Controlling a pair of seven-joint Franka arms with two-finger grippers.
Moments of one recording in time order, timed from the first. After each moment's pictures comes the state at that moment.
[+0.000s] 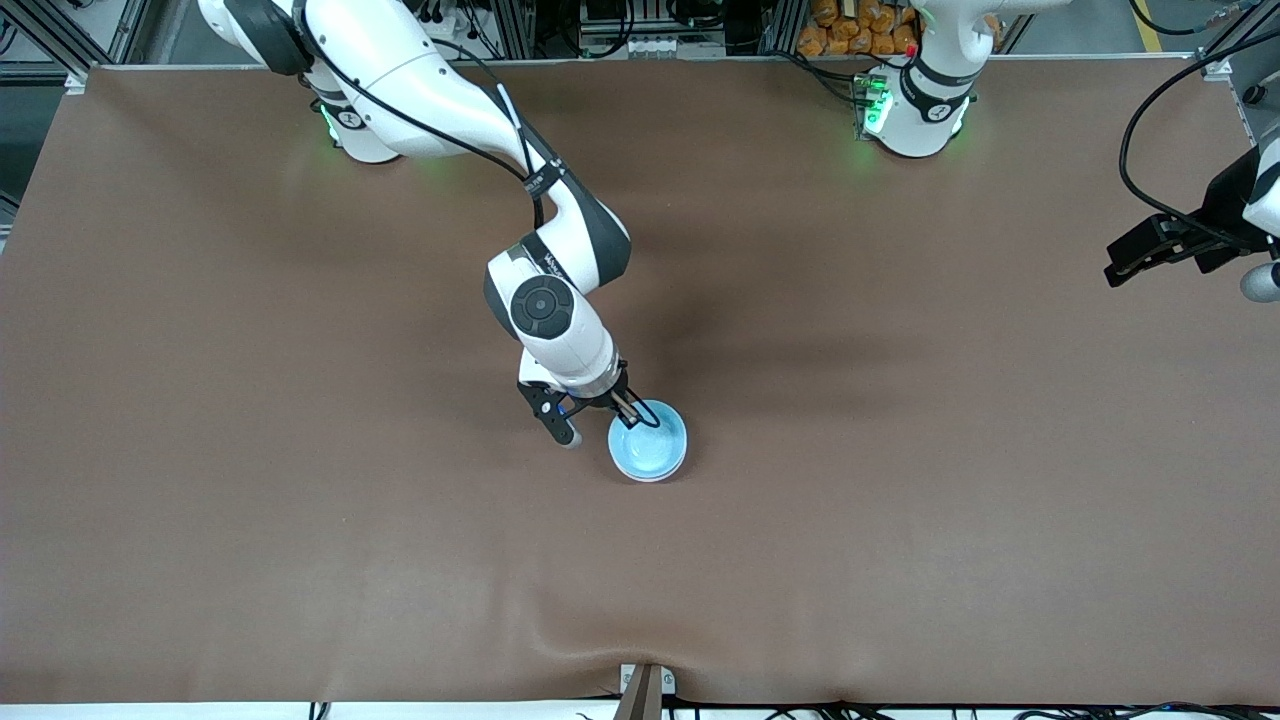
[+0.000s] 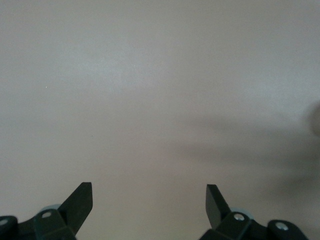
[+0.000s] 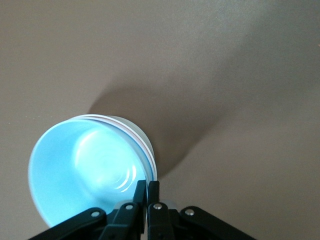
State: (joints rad) left arm 0.00 0.00 -0.04 -1.57 0.04 1.59 -0.18; right arm 0.68 0.79 -0.03 -1.40 0.20 2.34 1.45
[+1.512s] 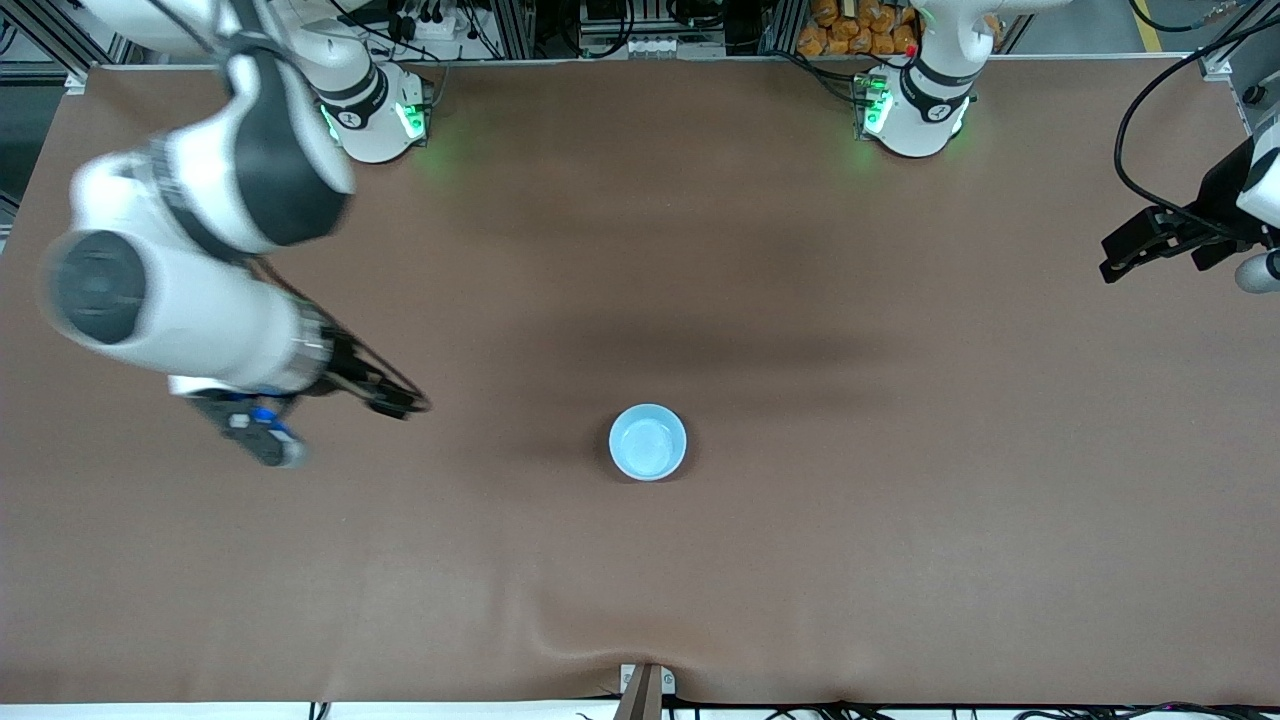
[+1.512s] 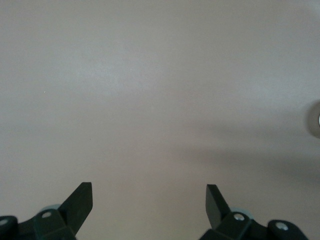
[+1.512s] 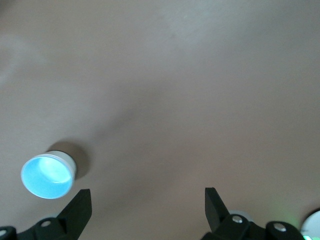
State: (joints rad) left arm 0.00 -0.02 -0.06 -1.57 0.04 1.59 -0.18; right arm 0.28 0.48 -0.06 -1.12 0.15 1.46 0.80
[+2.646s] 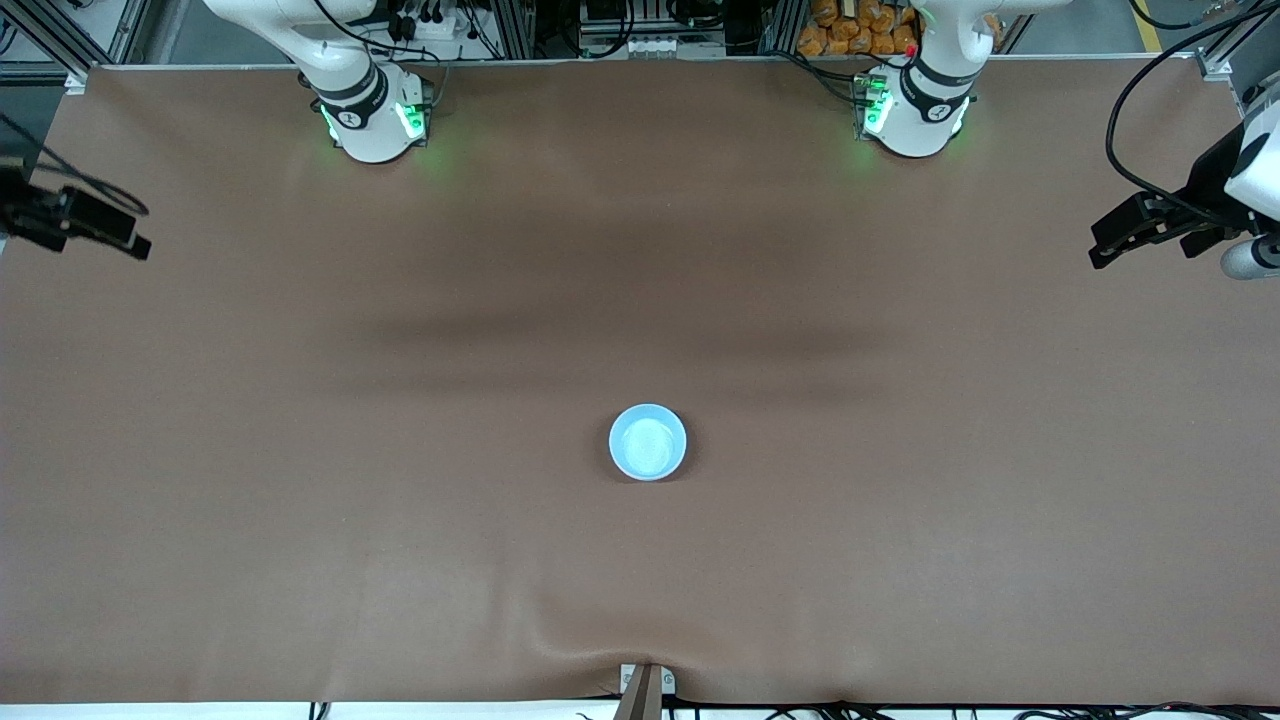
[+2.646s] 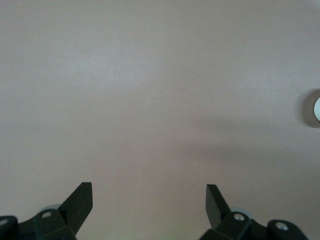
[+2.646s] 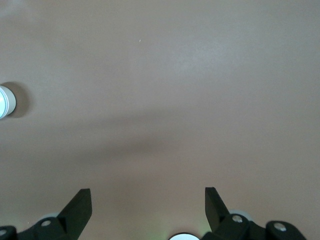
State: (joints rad) left arm 0.00 -0.03 -0.07 -1.58 0.02 1.56 -0.18; right arm 0.02 -0.03 -0.06 -1.51 0.06 1.42 0.09
